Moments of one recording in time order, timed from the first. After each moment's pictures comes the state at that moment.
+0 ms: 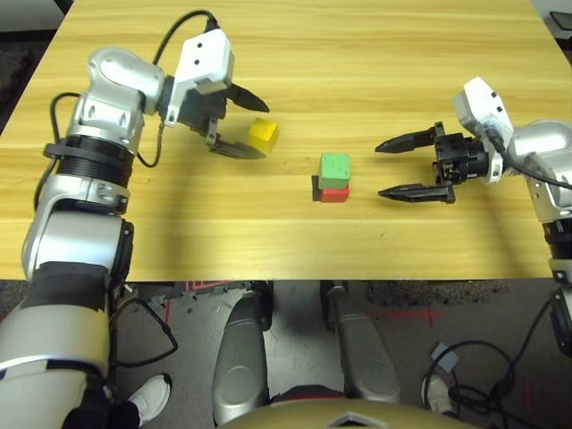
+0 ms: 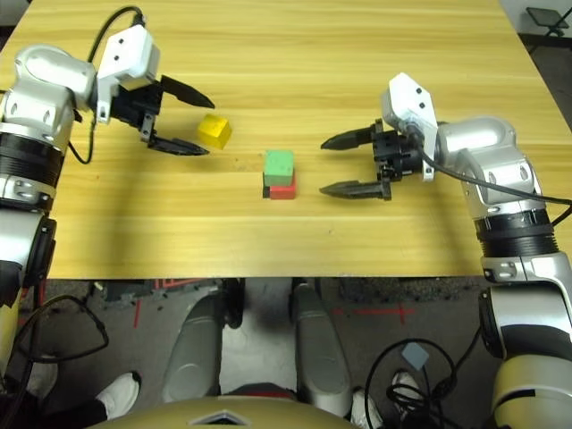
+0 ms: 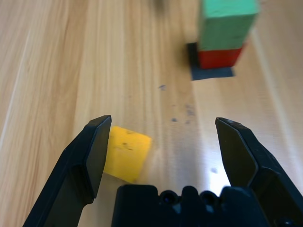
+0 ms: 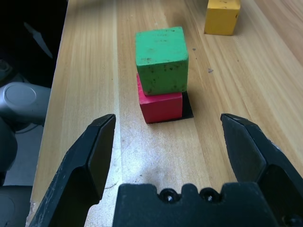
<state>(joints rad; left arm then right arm) -1.26 0.59 -0.25 0.93 -0.04 -0.19 -1.55 -0.74 -0.80 0.08 0.19 0.38 0.30 1.47</state>
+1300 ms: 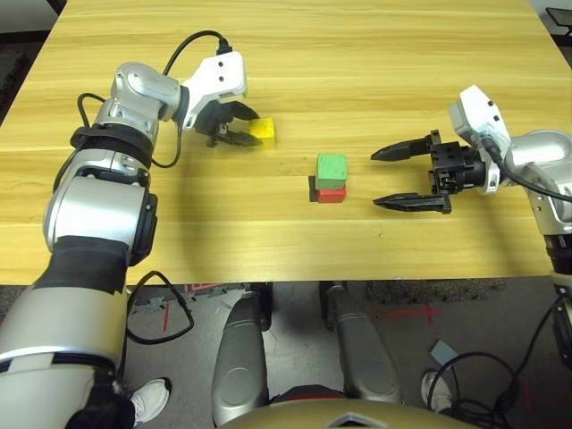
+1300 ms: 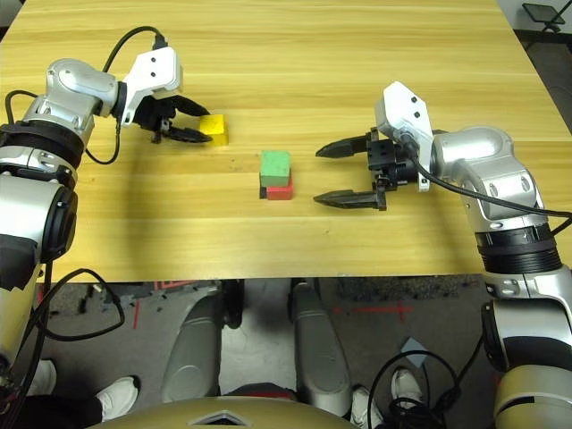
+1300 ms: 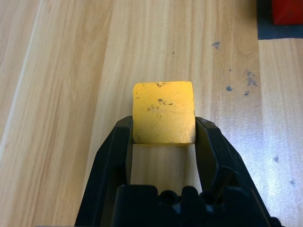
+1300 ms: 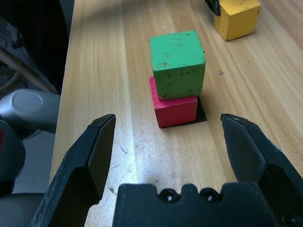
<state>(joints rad) -1.36 0.54 -0.19 1.27 0.17 -0.35 -1.38 -0.68 -0.80 0.06 0.05 0.41 0.39 1.42</state>
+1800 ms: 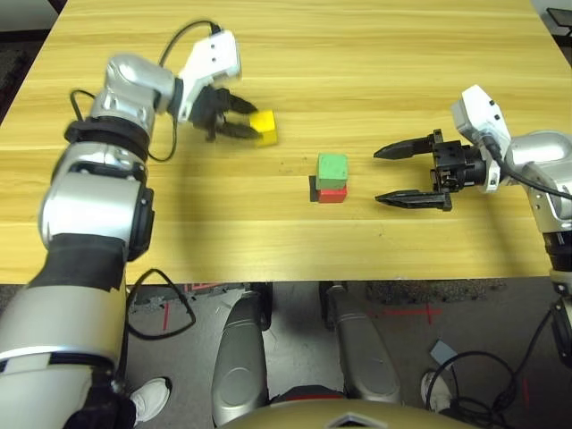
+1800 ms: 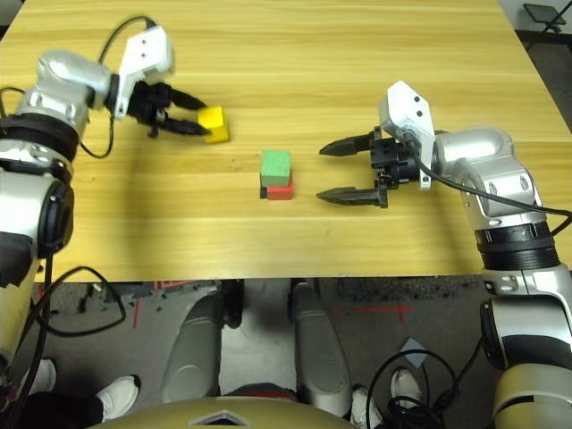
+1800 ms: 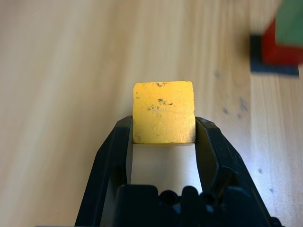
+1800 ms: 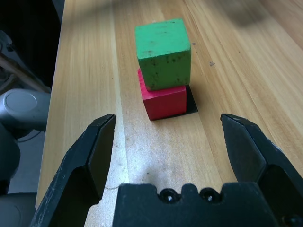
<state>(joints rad) -1.49 0.59 -0.16 1.14 0.14 -0.07 -1.50 -0.68 -0.80 0.06 0.14 0.40 0.33 1.43</state>
